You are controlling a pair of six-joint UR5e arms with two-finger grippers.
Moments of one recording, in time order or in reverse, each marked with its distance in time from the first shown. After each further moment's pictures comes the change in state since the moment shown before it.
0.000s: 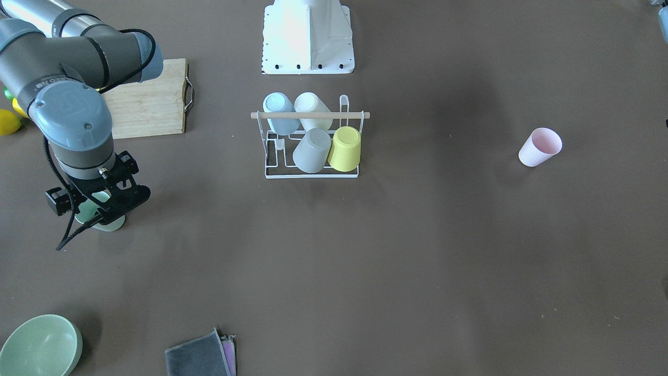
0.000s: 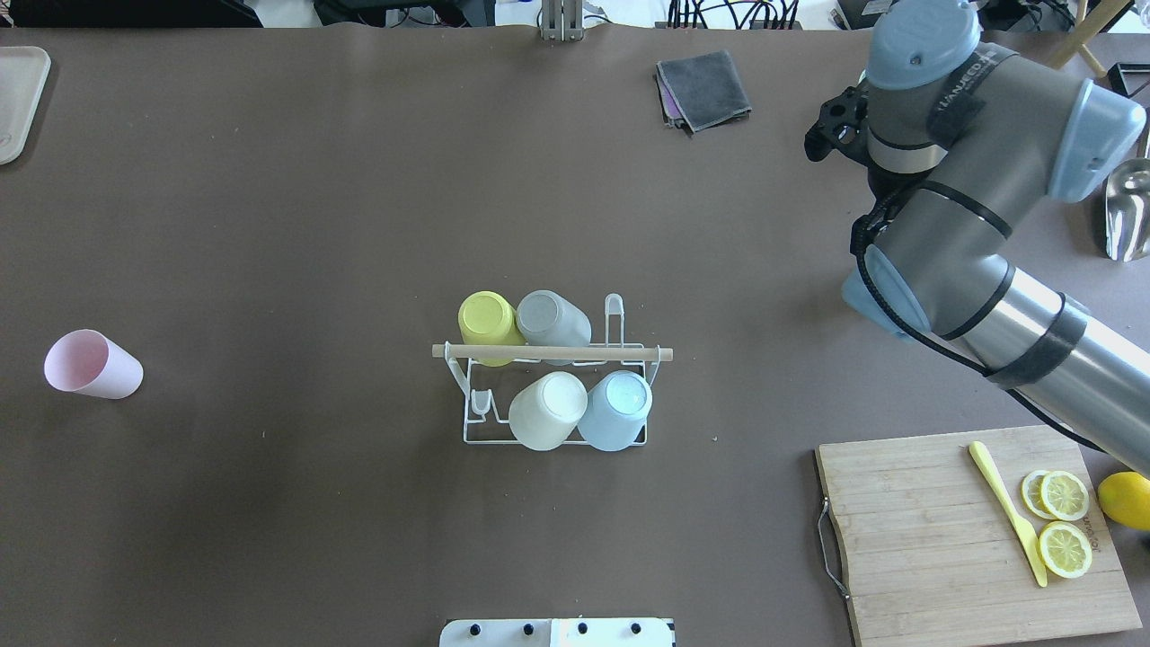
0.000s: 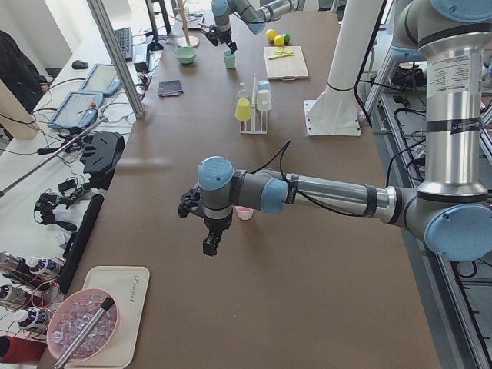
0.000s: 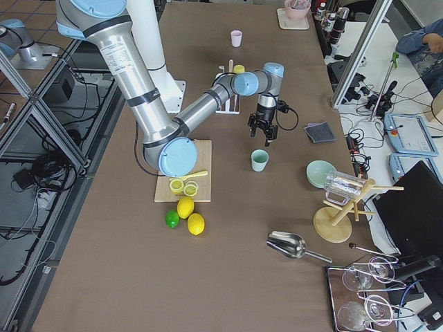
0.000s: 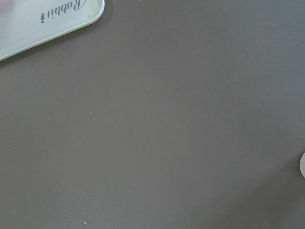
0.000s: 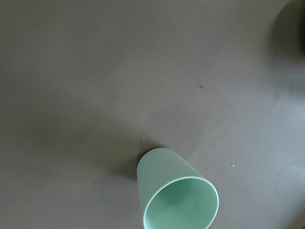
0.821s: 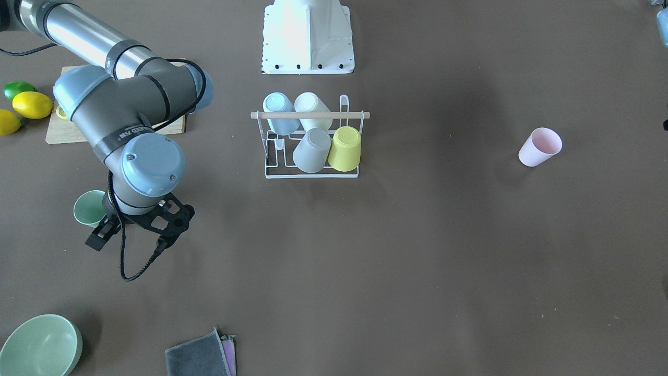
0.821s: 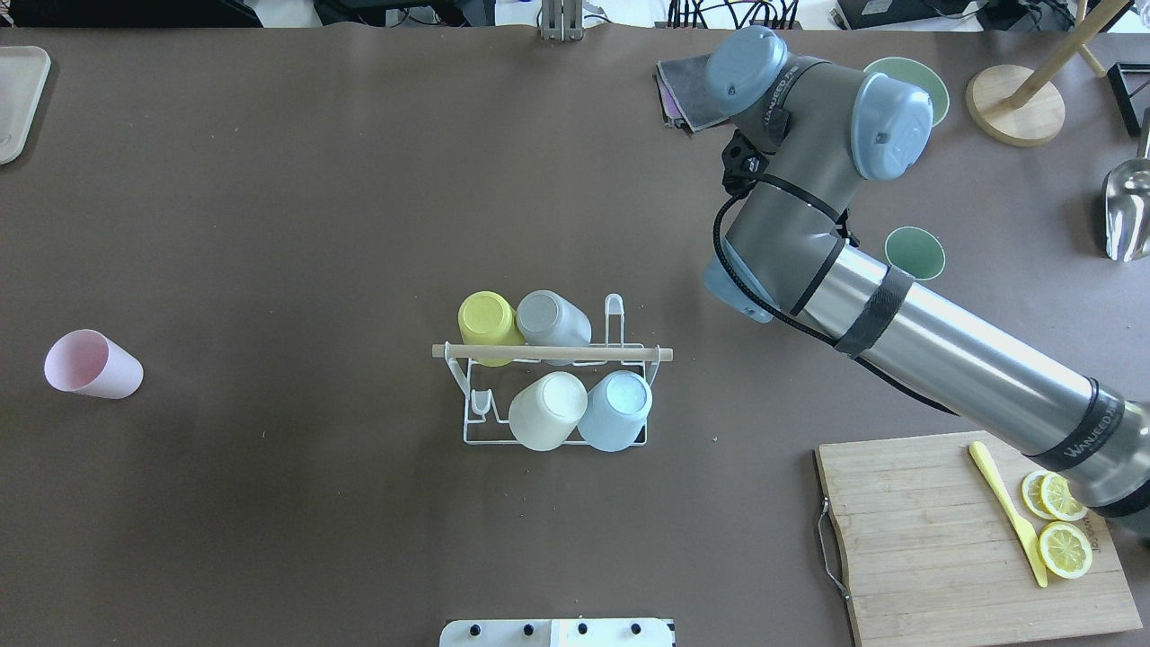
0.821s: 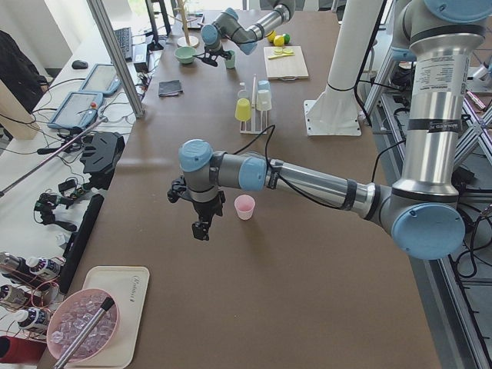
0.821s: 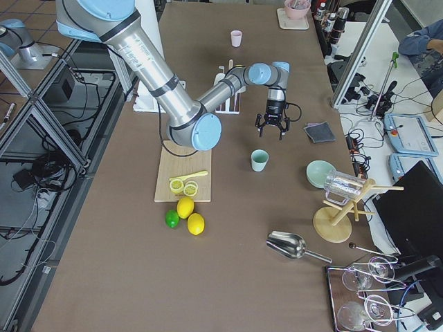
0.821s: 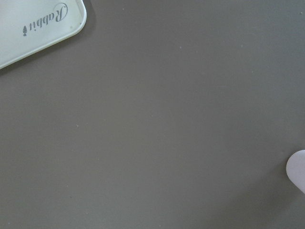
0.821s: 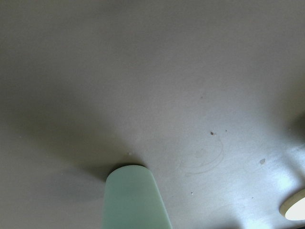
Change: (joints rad) left arm 0.078 -0.178 0.010 0.271 0.011 0.049; right arm -0.098 0.229 -0.313 -0.135 -0.228 -0.379
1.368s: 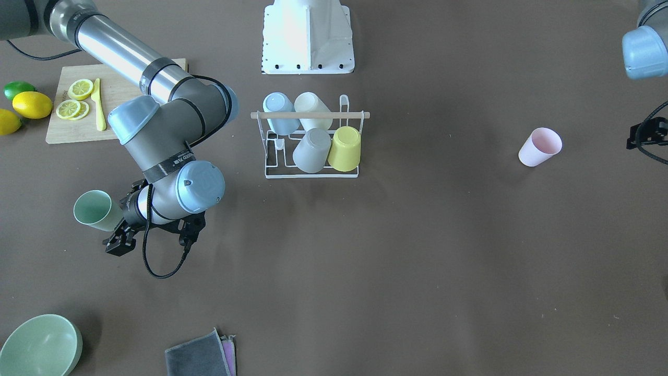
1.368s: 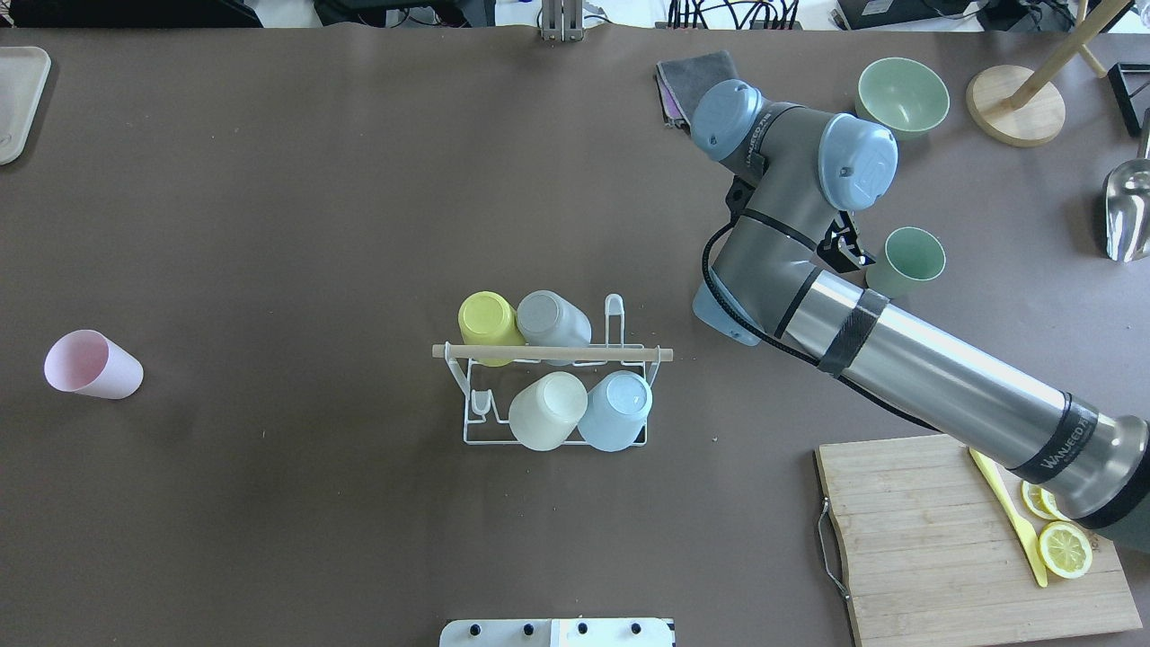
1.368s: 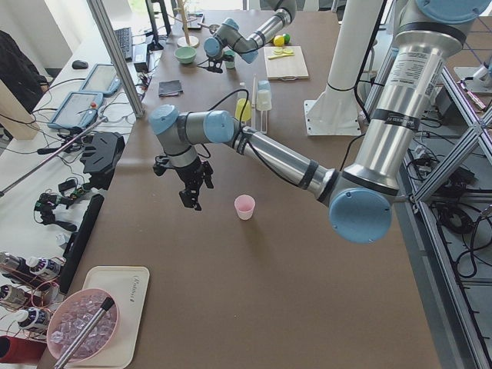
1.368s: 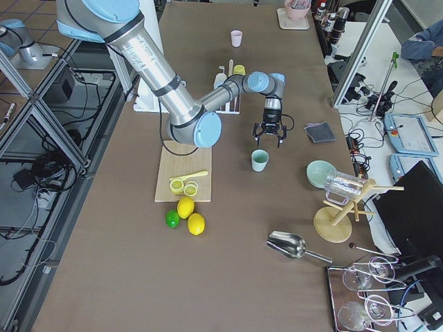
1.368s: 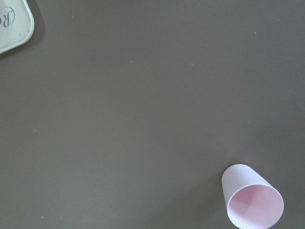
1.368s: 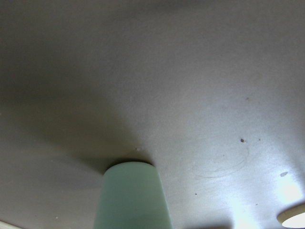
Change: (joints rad) left arm 0.055 -0.285 0.098 0.438 0.019 0.000; right arm -0.033 -0.007 -0.082 0.000 -0.068 -0.111
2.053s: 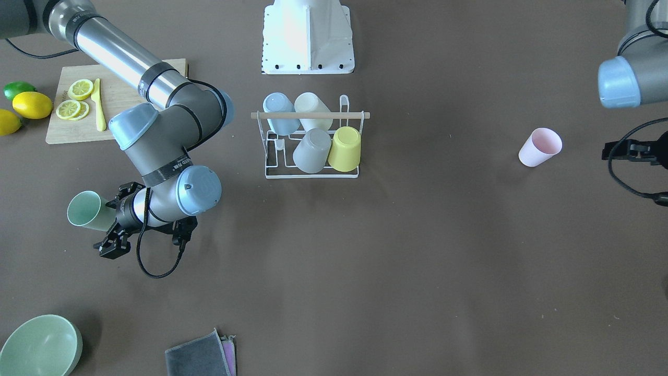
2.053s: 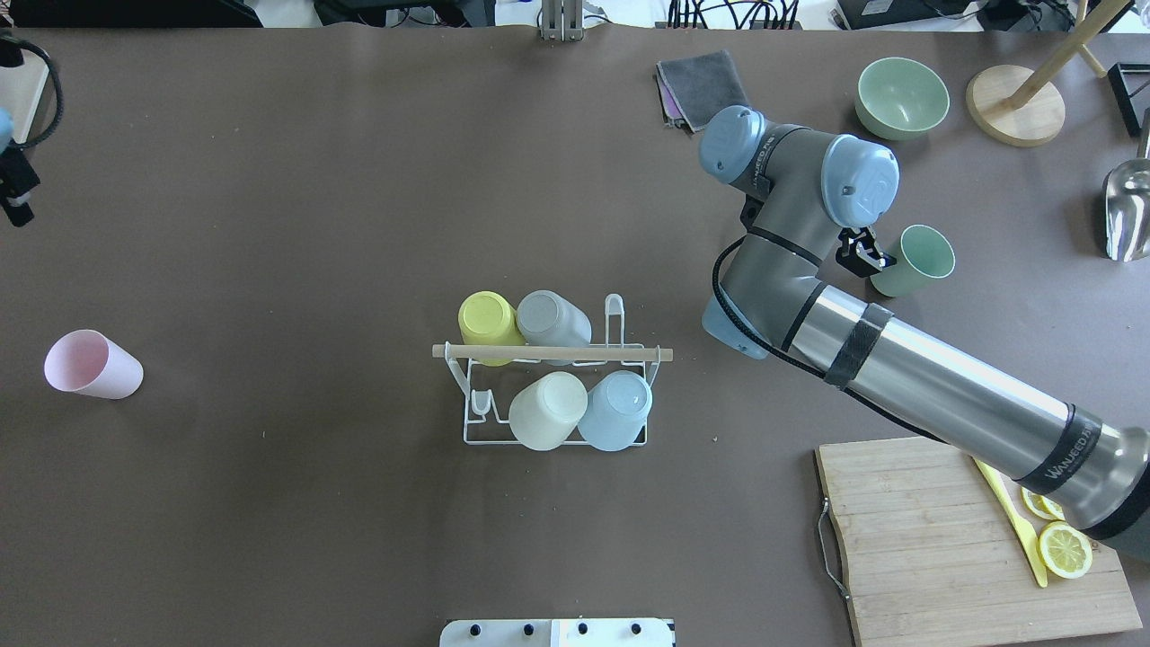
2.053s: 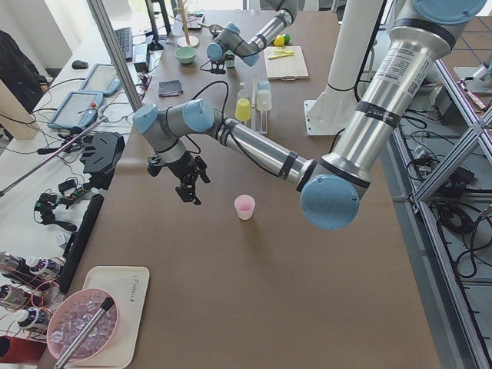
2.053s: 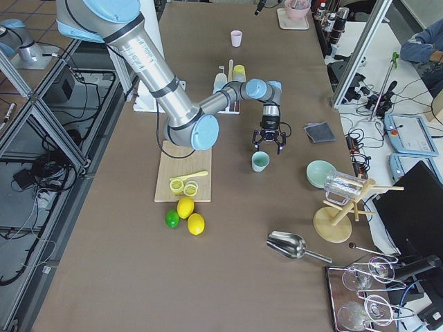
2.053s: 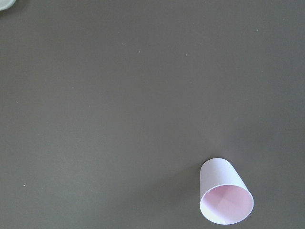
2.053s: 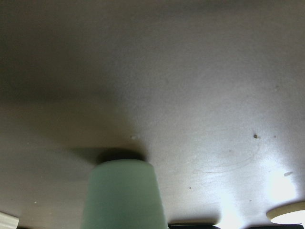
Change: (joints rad) left arm 0.107 -0.078 0.131 0.059 -0.037 -0.038; right arm -0.013 -0.020 -0.017 0.007 -0.066 -0.056
